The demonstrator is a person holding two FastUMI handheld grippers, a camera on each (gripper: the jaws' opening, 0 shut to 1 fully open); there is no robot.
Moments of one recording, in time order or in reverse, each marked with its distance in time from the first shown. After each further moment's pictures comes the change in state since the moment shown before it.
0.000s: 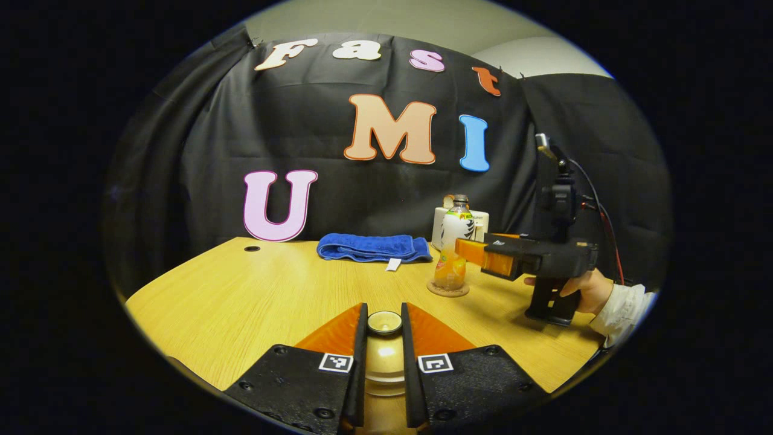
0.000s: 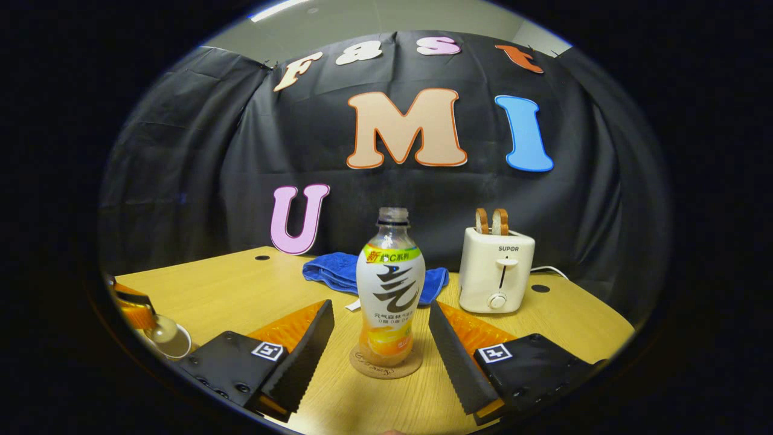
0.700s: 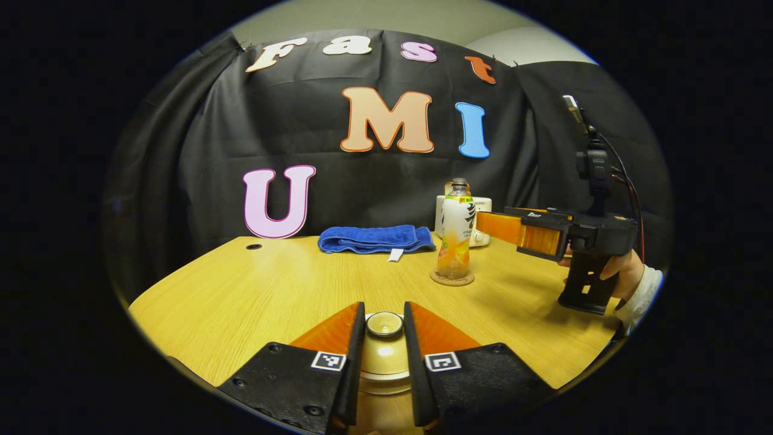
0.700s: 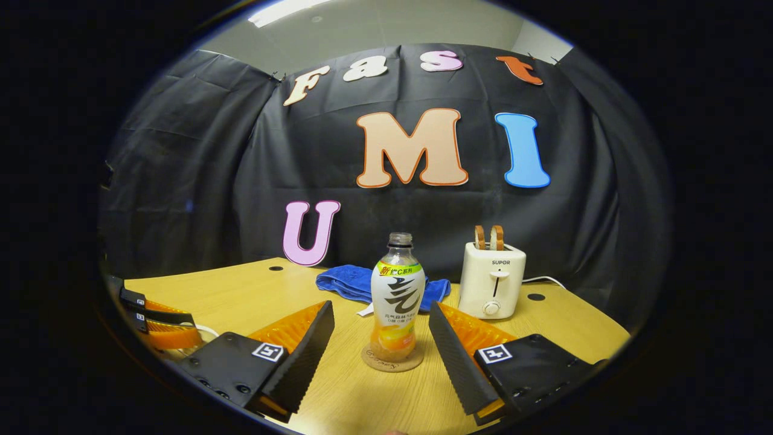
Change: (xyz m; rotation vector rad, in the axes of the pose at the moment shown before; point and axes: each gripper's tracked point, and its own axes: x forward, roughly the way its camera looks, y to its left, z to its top) left arm 0.005 -0.004 -0.014 0.050 0.026 0.030; right arm -0.045 0.002 0.018 0.011 -0.049 0.028
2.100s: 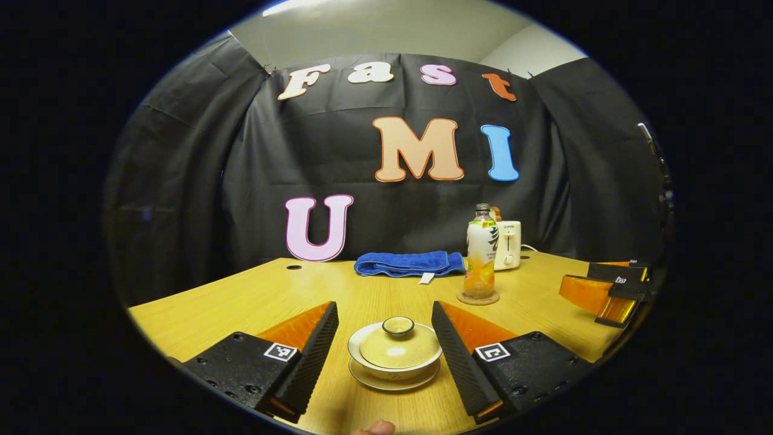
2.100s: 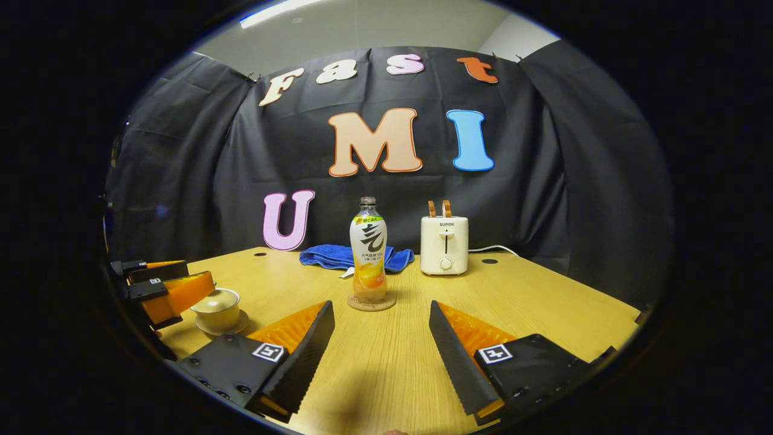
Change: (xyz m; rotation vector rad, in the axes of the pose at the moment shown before) left arm -0.022 0.011 0.018 0.016 -0.154 0.205; right arm -0.126 -0.014 -0.054 0.039 0.034 -0.186
